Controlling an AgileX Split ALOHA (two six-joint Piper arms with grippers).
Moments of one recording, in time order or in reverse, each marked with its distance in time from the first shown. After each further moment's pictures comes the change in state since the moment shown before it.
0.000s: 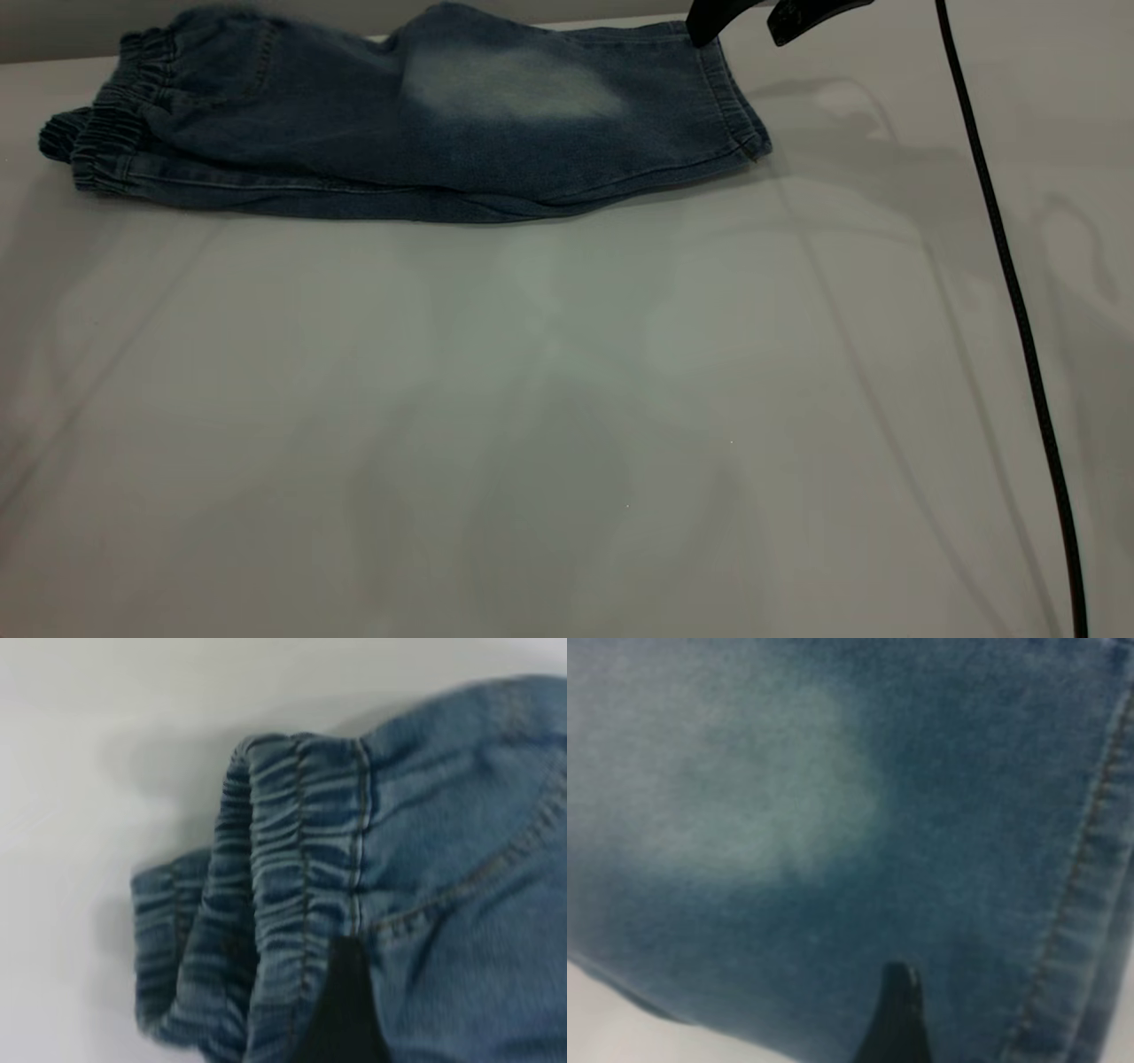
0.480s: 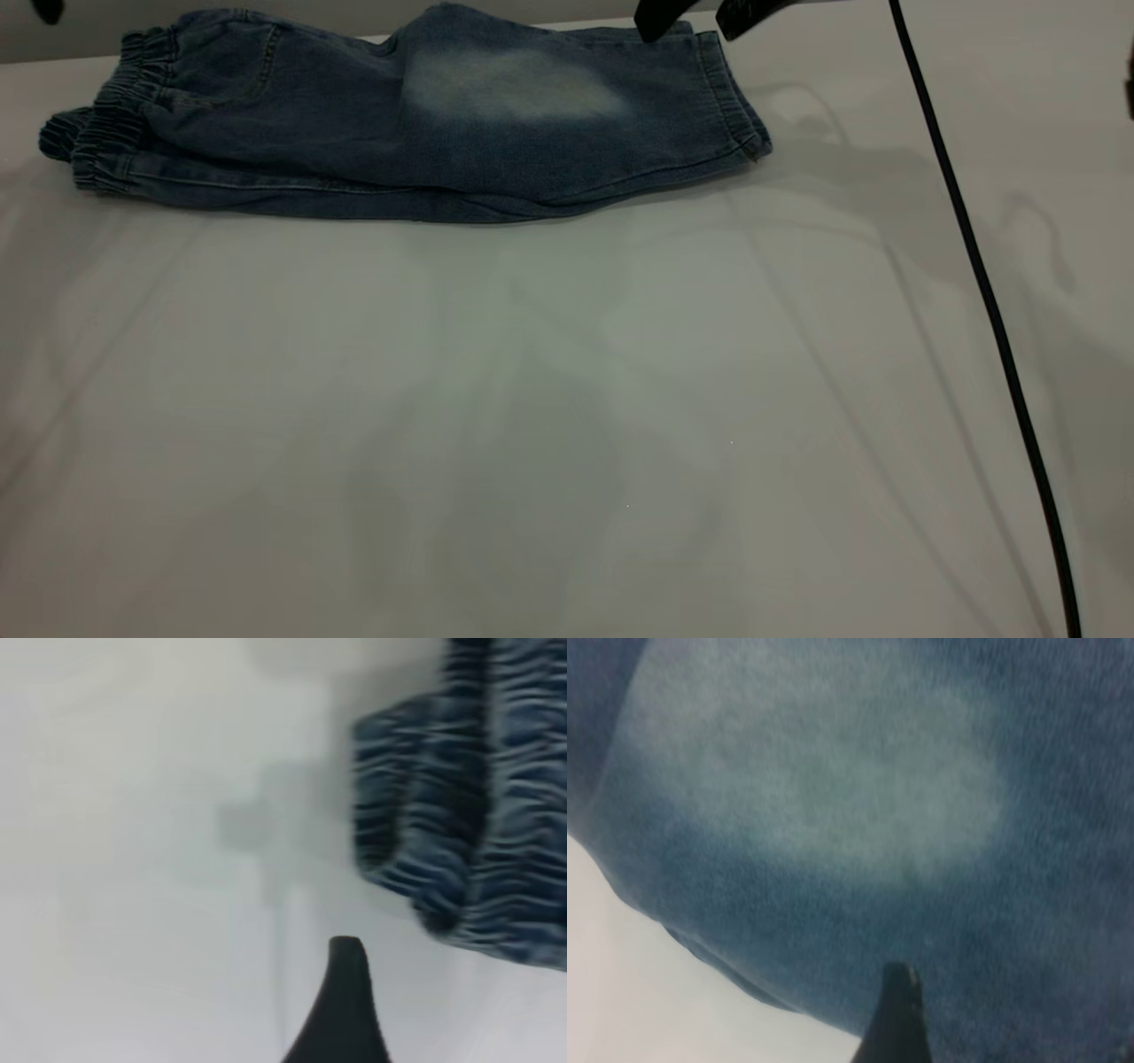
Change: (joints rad) left arm 0.001 0.016 -0.044 0.331 0.196 -0.104; right arm 0.045 0.000 -0.069 0.003 0.081 0.002
